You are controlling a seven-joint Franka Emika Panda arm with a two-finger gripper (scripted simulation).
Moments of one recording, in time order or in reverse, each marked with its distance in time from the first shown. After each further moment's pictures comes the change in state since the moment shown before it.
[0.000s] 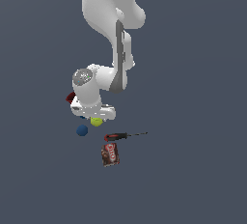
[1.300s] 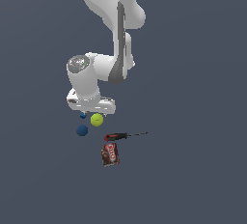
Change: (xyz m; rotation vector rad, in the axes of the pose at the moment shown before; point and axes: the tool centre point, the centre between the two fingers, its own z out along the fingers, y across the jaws) arm 0.001 -0.003 -0.053 0.001 -0.002 -0.003
